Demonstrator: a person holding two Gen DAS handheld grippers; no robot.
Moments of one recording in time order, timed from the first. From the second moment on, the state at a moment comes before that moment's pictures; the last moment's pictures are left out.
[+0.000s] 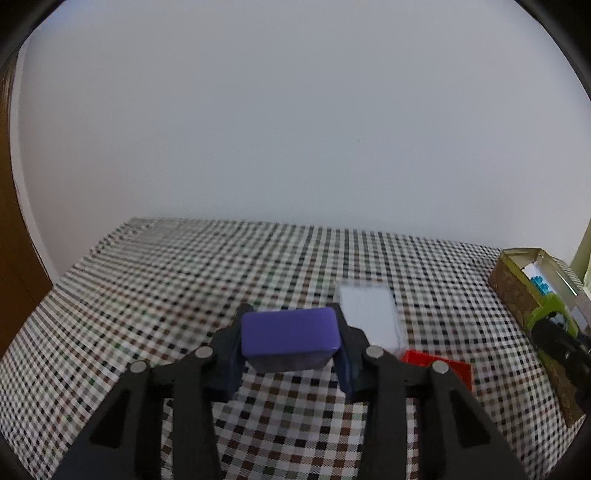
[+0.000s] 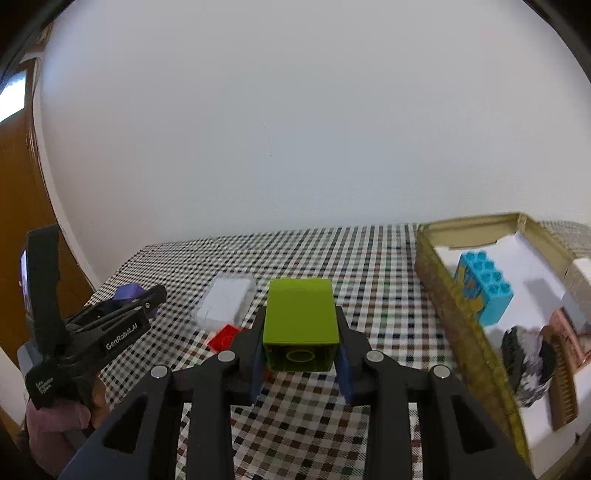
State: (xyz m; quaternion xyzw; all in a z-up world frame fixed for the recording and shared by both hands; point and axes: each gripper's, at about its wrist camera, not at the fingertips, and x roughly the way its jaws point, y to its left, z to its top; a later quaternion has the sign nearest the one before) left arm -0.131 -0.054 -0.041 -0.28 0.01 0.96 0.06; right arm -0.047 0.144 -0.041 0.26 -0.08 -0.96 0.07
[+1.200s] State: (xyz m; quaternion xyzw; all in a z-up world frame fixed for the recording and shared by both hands) left arm -0.095 0.014 -0.025 -0.25 0.00 0.96 0.08; right arm -0.028 0.210 -0.017 0.20 -0.09 -0.97 0.06
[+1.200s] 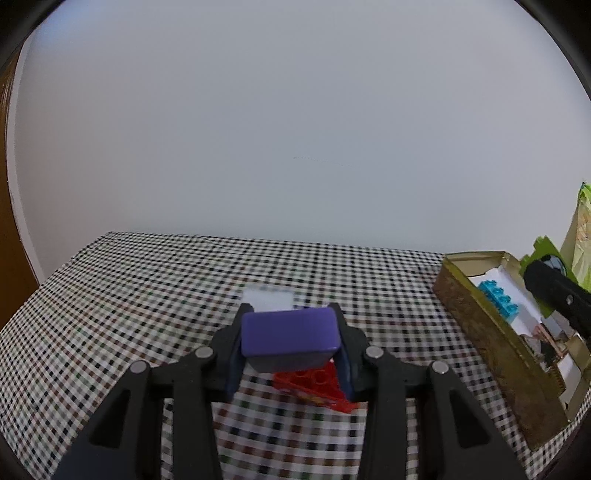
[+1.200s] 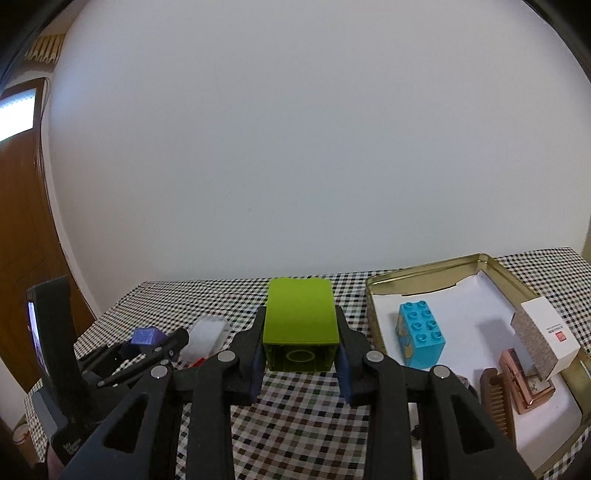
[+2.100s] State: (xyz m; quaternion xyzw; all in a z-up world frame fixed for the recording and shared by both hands) left arm -0.067 0.121 0.011 -0.22 0.02 0.96 0.17; right arm -0.021 0.322 0.004 0.16 -0.15 -0.98 0.00
